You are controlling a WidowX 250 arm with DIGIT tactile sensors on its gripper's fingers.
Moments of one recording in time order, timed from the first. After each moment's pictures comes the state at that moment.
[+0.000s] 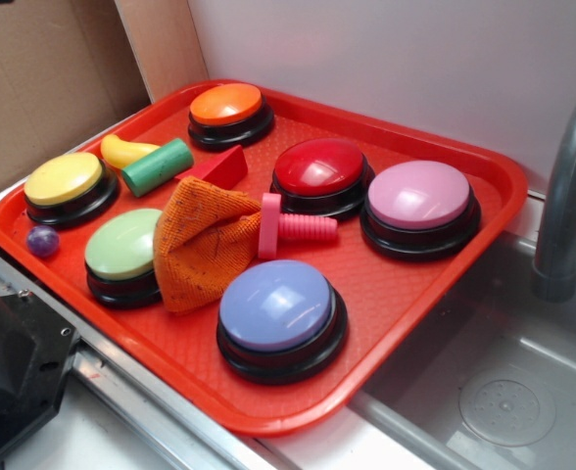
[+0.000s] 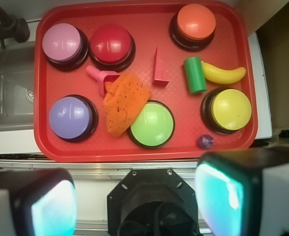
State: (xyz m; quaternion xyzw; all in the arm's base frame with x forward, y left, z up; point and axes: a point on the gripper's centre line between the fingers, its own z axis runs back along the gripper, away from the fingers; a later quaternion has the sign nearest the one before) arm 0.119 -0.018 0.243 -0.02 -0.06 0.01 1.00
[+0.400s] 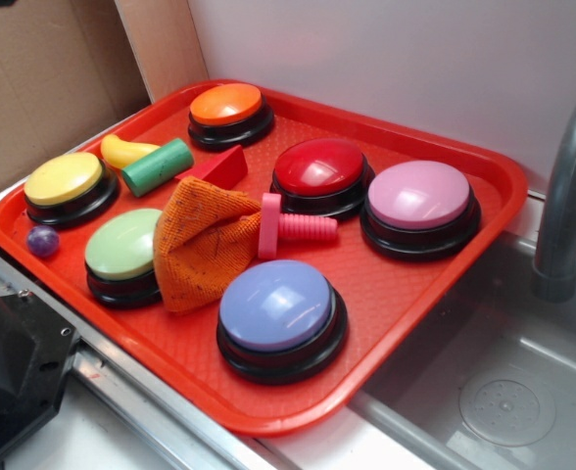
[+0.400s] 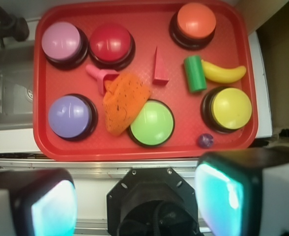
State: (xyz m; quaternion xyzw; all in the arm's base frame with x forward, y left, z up) arm 0.117 -0.018 0.239 -0.02 -0.05 0.01 1.00
